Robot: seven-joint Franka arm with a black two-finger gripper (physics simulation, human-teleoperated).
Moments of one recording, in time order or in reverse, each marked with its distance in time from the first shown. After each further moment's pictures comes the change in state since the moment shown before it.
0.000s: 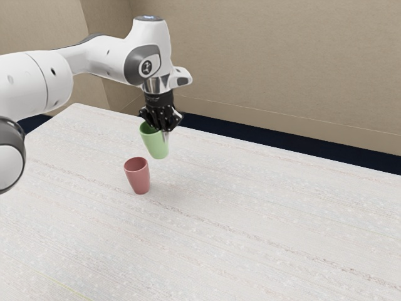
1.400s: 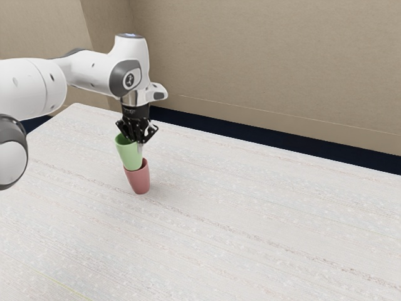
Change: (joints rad) arm 0.031 0.041 0.094 -0.056 -0.008 0.011 0.076
